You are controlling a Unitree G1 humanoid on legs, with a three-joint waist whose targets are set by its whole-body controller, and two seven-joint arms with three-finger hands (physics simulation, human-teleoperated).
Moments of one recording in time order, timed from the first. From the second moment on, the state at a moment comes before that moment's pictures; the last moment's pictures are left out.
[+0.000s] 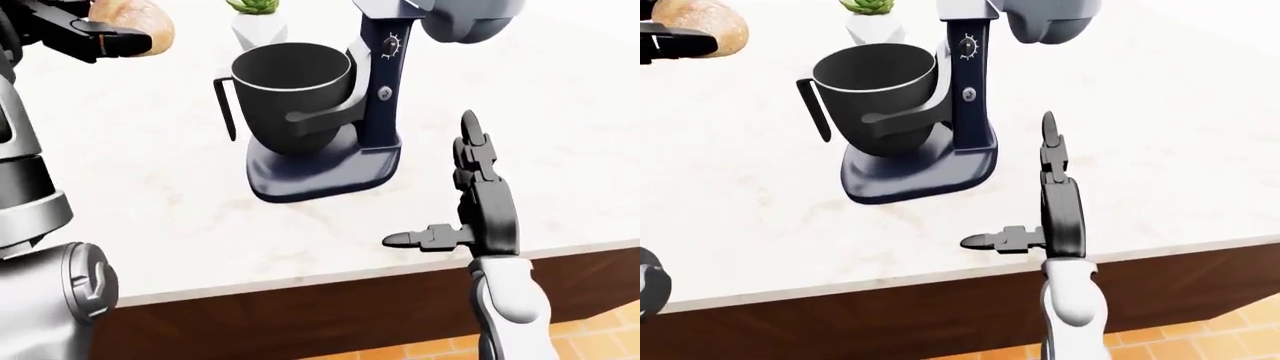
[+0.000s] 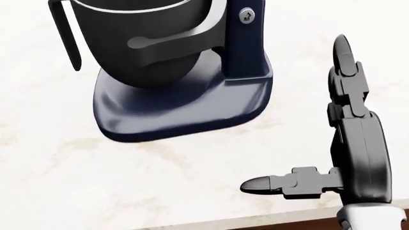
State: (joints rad) left arm -1.21 0.72 0.22 0.30 0.21 0.72 -0.47; right arm -0.06 -0.03 -0.02 -0.69 -0.29 0.44 0.07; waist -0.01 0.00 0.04
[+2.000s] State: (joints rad) left arm -1.52 0.36 0.08 0.89 0.35 0.33 -0.25; right arm -0.05 -0.03 -0.04 -0.73 -0.28 0.45 0.07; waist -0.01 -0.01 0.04
